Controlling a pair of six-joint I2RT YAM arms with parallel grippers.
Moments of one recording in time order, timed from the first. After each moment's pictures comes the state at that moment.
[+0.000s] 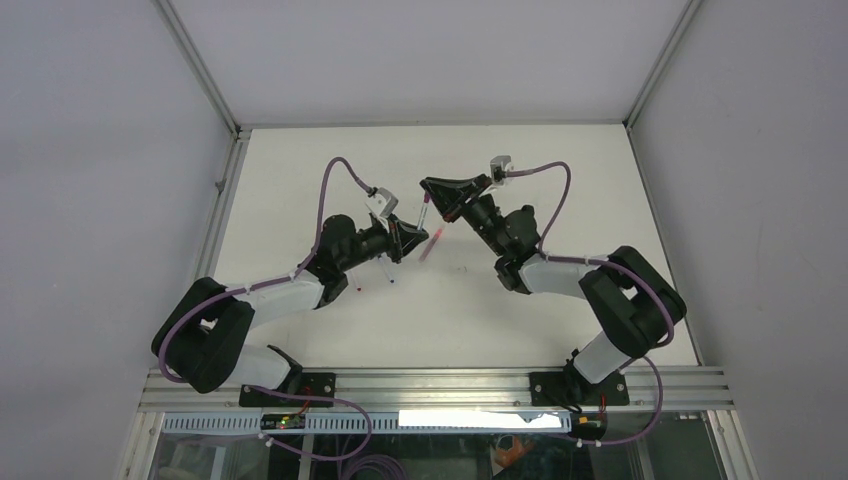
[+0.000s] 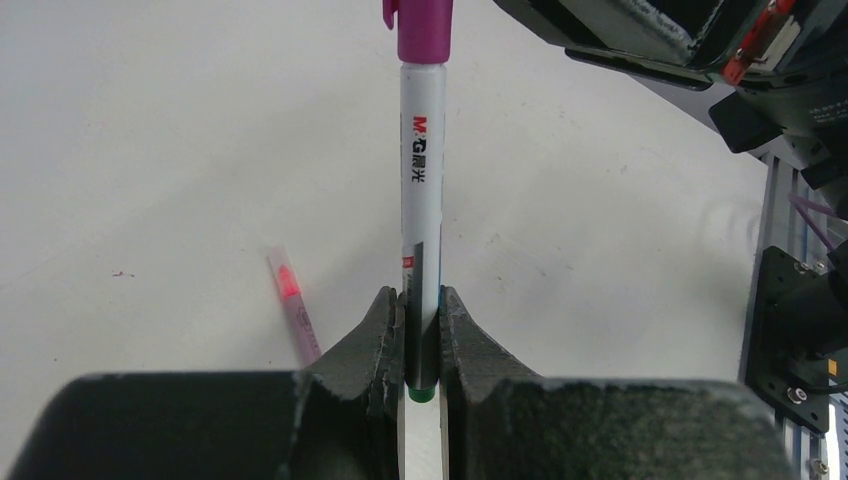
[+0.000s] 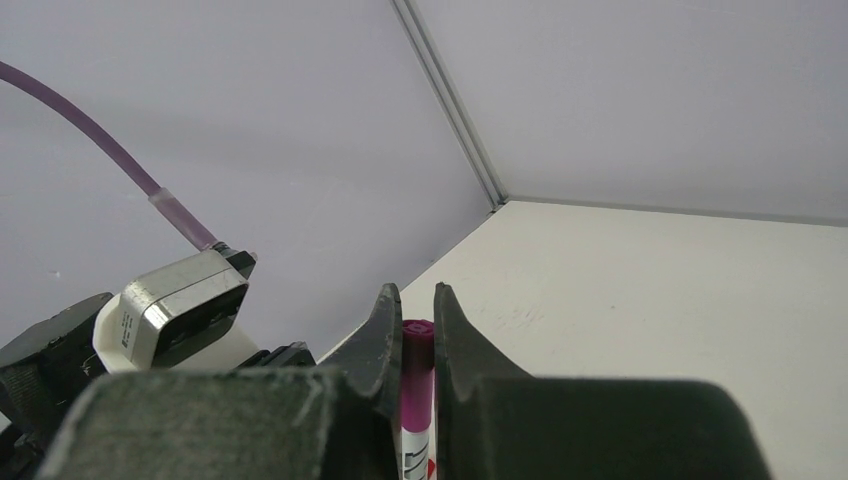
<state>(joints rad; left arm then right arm) -0.59 1.38 0.53 0.78 0.33 -0.26 0.68 1.58 0.67 1.27 -0.12 0.55</state>
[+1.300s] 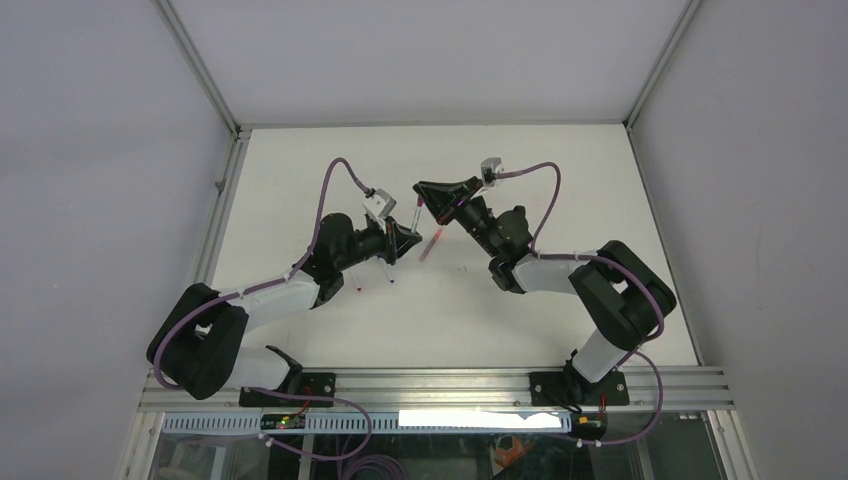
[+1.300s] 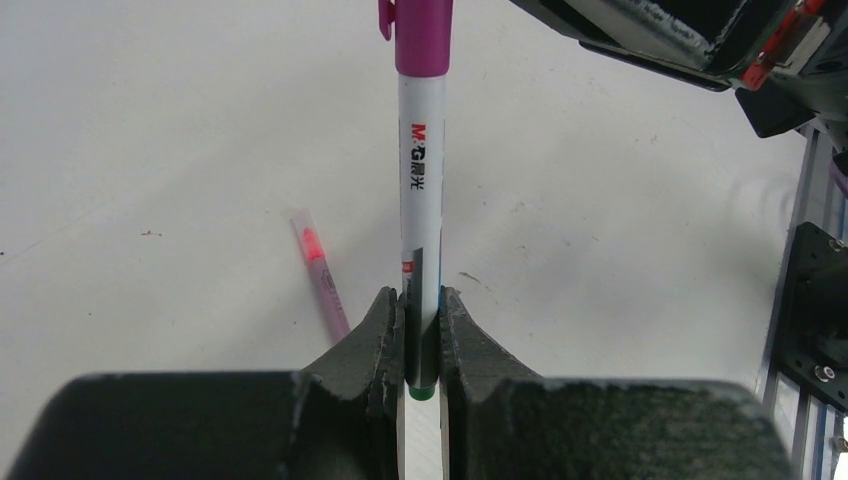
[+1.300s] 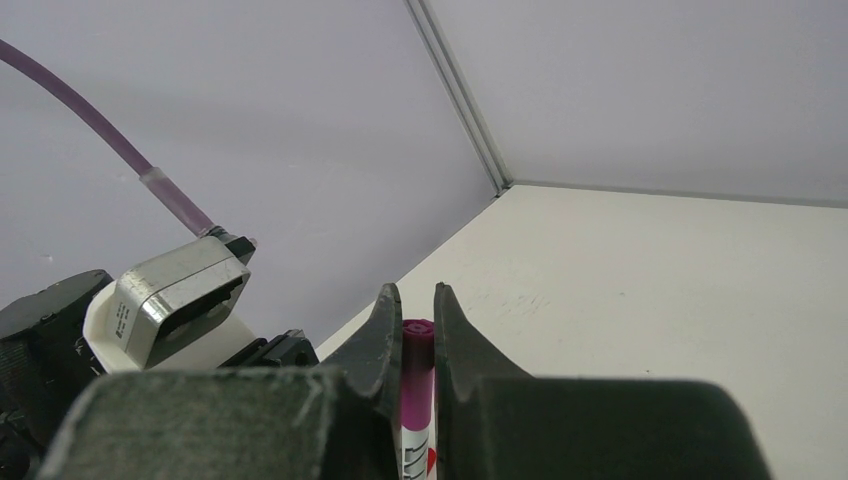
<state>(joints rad) -0.56 1.34 0.53 0.67 0.34 -0.21 0.71 1.64 0.68 1.30 -0.11 0.55</state>
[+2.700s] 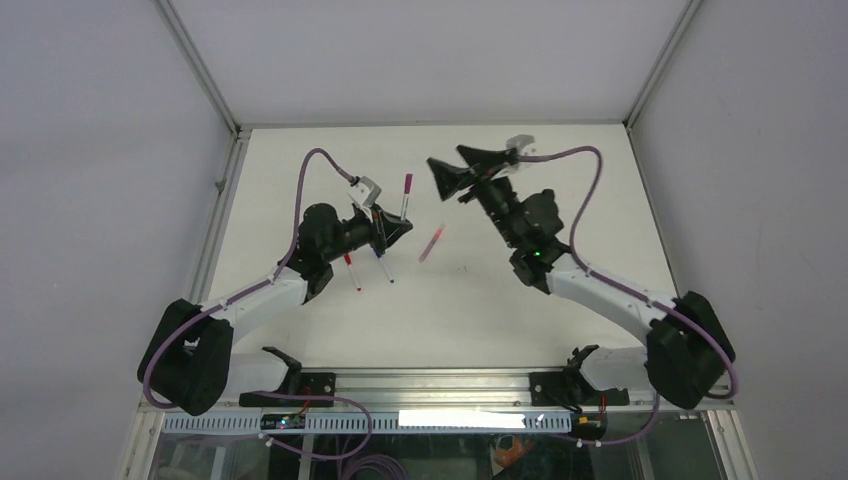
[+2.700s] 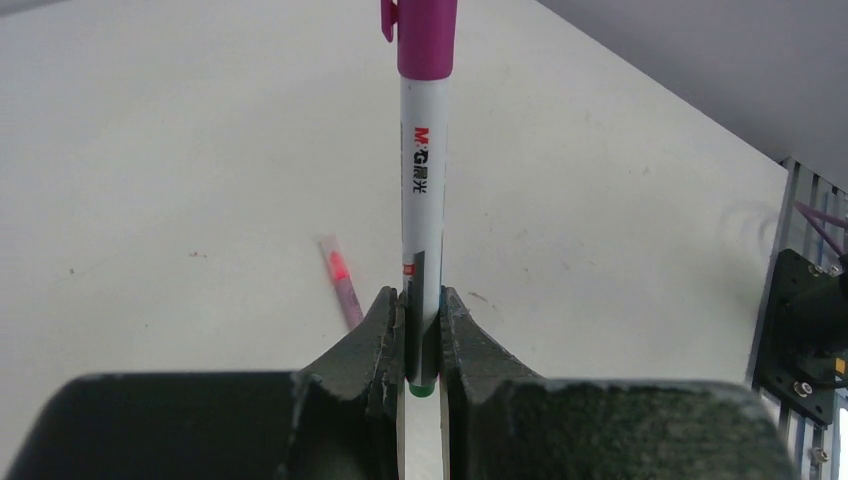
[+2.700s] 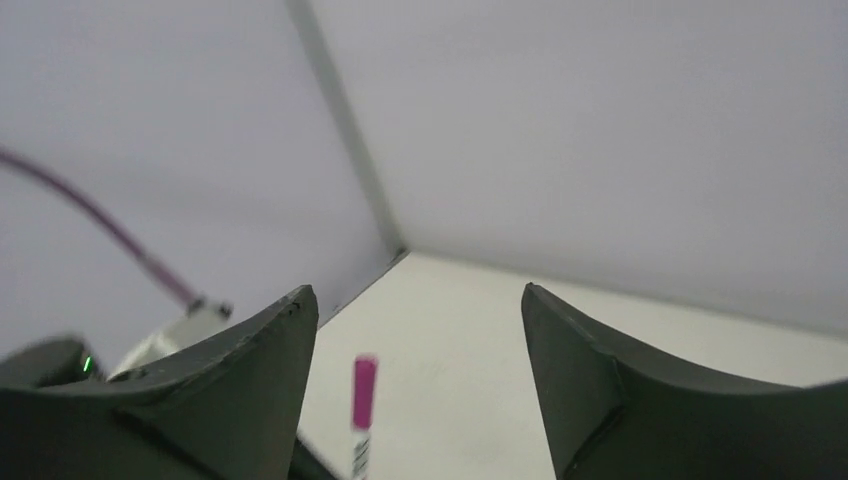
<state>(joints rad) -0.49 1.26 0.58 0.59 0.42 -0.21 0.74 1.34 0.80 0.85 0.03 0.31</state>
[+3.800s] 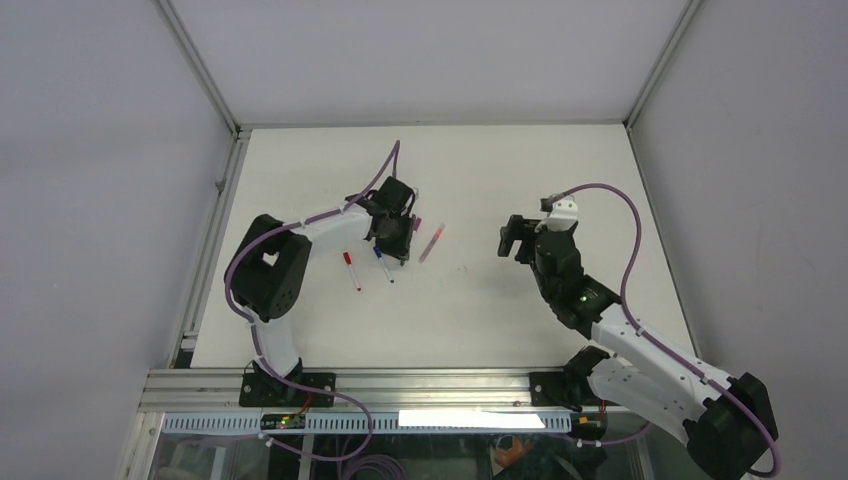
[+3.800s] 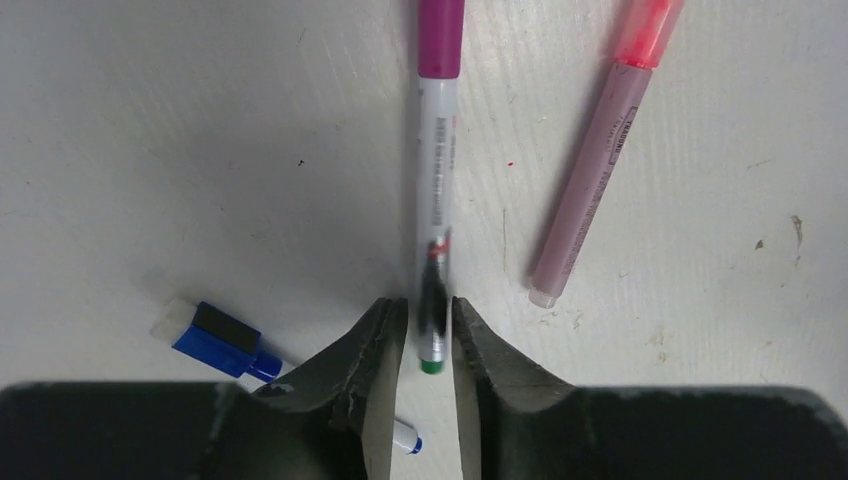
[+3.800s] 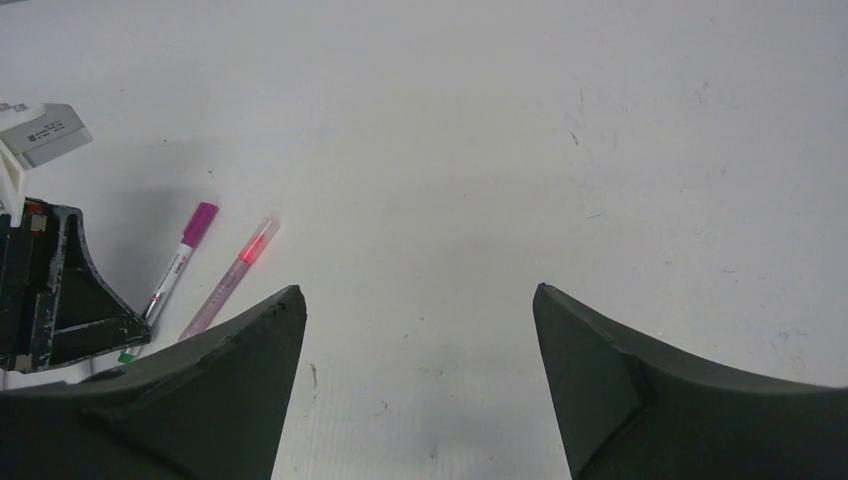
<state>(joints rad) -0.60 1.86 1.20 -0.47 -0.01 -0.36 0.65 0.84 0.49 0.00 0.52 0.35</state>
